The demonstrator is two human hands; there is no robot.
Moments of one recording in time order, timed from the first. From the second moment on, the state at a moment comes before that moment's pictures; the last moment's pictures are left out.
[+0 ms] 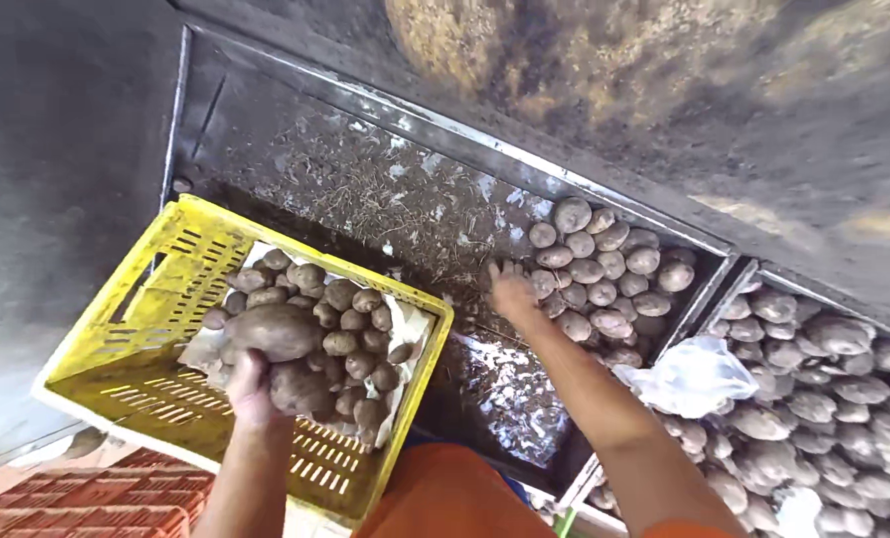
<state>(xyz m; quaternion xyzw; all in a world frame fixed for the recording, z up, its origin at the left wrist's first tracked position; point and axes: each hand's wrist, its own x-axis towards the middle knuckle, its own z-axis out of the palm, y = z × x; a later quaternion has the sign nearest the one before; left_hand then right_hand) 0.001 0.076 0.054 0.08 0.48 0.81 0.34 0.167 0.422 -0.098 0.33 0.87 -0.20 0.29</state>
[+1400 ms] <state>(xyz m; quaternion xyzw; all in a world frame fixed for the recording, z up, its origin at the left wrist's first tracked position) 0.071 0.090 0.028 0.05 0.44 0.77 0.45 0.244 0.529 -0.111 0.55 0.75 -0.35 0.11</state>
